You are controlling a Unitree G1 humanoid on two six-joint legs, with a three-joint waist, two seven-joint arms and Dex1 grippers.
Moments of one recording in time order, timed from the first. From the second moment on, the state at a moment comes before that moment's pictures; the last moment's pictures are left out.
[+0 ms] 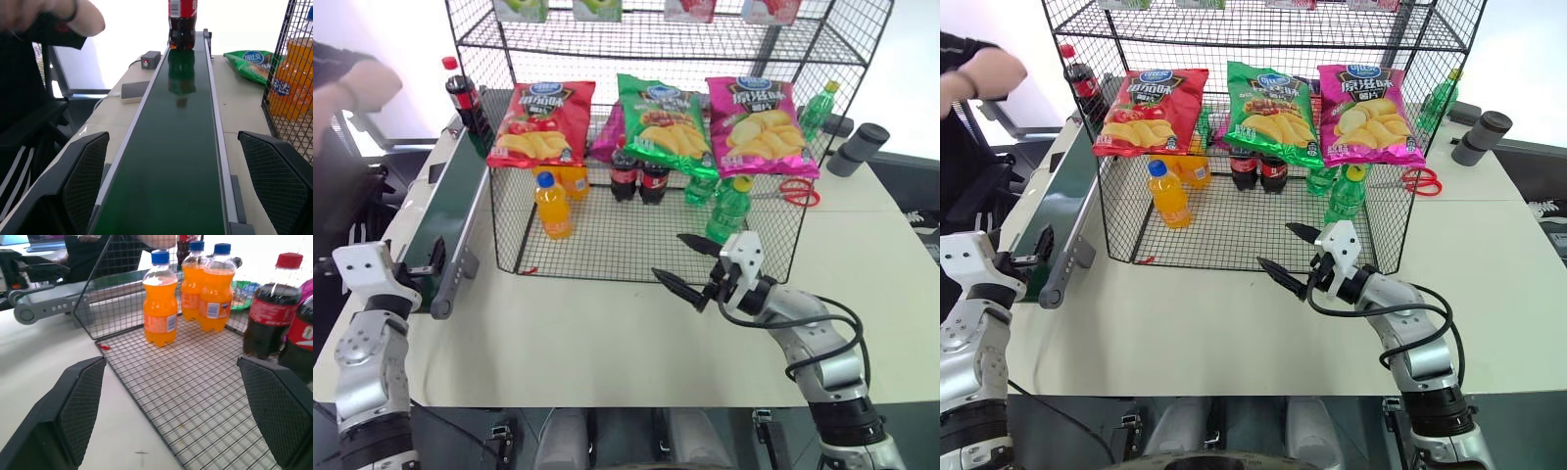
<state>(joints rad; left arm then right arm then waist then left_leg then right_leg) -0.06 0.44 0.51 0.08 -0.34 0.10 -0.28 -0.12 -0.42 0.06 -0.27 0.38 0.25 0.75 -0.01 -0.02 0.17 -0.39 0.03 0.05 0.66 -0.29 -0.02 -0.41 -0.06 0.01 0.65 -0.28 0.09</state>
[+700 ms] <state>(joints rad) -0.09 0.44 0.49 0.14 -0.31 0.07 -0.25 -0.09 -0.41 0.17 -0.39 0.39 0.28 0.77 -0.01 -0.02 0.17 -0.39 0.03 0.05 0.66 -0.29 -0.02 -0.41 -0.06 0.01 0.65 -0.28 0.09</state>
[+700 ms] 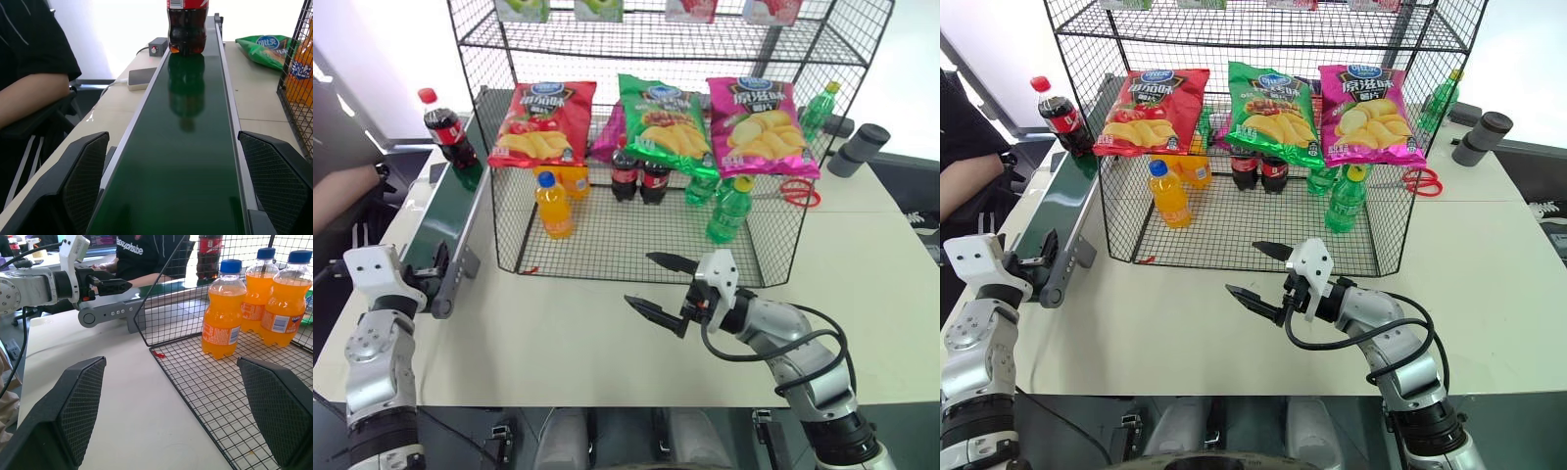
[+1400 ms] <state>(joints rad) -0.09 0.41 0.50 0.17 -0.34 0.05 -0.22 -0.07 -0.40 0.19 -0.39 0.39 0.28 0.76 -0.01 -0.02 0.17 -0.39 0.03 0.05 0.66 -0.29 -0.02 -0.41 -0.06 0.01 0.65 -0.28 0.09</state>
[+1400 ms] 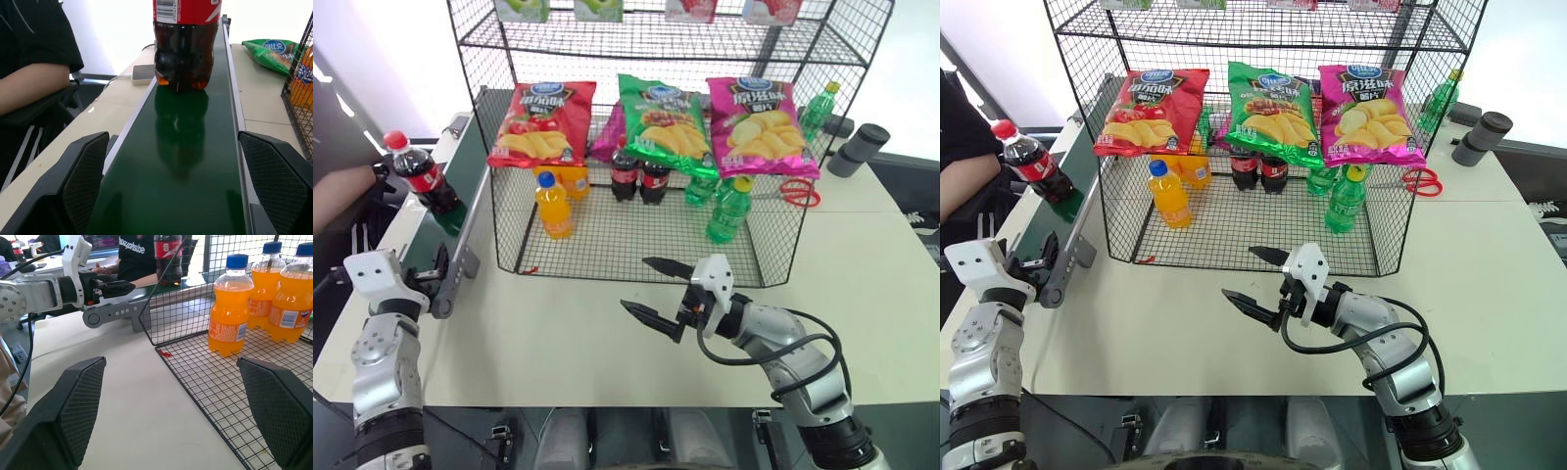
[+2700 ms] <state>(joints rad) 0.00 0.65 0.38 -0.18 -0.48 0.17 -0.59 -0.13 -0.41 0.18 -0.39 0.42 0.32 0.79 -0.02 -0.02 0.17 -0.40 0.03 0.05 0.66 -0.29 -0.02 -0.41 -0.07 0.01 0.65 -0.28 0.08</state>
